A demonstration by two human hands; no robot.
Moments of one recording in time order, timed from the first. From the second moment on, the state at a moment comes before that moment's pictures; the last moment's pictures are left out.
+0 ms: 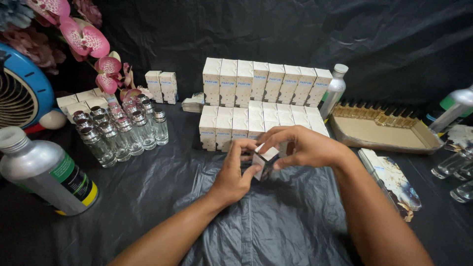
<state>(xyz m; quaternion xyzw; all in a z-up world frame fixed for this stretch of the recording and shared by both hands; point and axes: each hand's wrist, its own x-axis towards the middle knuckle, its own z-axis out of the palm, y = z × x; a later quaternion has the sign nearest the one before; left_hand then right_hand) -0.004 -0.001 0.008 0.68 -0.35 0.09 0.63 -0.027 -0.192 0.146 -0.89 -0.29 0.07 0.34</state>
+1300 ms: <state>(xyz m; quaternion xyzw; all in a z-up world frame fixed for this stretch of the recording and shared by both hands) 0.053 0.006 0.122 0.78 -0.37 0.37 0.35 0.022 -0.195 0.190 -0.89 -0.30 -0.25 0.24</state>
